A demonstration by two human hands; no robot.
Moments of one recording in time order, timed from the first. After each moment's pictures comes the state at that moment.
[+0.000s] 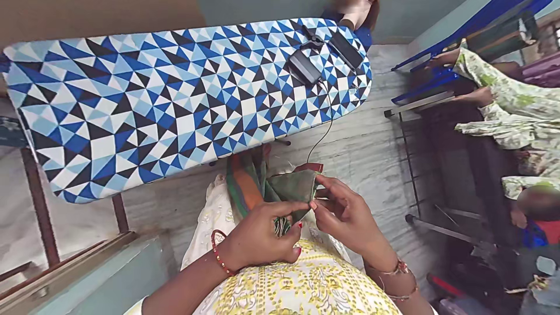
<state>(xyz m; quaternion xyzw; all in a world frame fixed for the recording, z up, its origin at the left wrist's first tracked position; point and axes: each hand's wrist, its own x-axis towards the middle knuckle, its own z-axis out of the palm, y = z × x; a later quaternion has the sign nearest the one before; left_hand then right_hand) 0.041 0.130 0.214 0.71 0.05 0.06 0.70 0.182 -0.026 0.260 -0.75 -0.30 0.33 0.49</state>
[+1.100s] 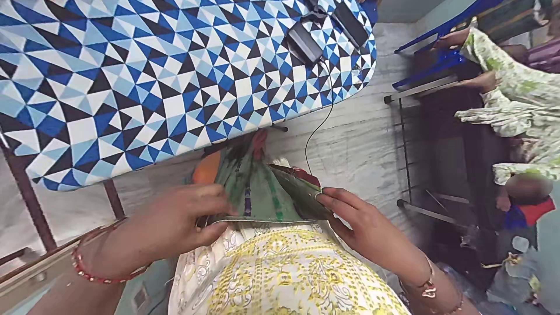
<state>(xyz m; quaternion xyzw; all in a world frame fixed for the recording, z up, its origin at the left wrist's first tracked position) -0.025 0.231 0.205 0.90 -0.04 0.03 0.43 0.187 -0.065 0.277 -0.77 -0.55 0.24 0.20</state>
